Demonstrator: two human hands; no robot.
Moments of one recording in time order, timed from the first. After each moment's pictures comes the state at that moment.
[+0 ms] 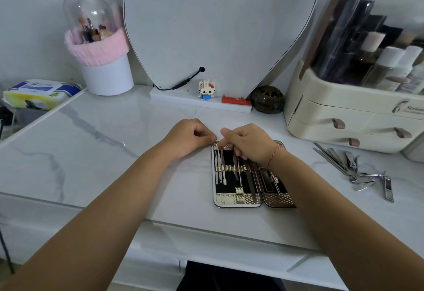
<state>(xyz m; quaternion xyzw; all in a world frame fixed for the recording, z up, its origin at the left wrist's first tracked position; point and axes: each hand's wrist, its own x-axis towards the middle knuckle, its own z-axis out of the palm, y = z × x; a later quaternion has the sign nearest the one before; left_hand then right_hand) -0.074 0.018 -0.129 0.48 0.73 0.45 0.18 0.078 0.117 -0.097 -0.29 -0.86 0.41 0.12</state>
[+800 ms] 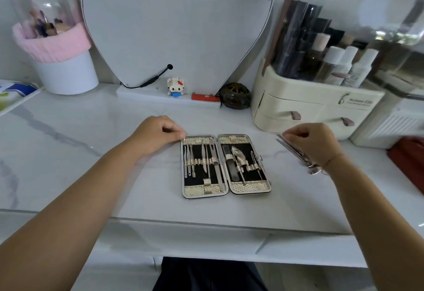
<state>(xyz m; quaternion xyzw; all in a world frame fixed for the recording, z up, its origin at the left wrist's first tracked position) -0.075 0.020 -0.136 0.47 0.71 0.49 0.21 0.230 0.189 -0.085 -0.46 -0.82 0.21 0.26</state>
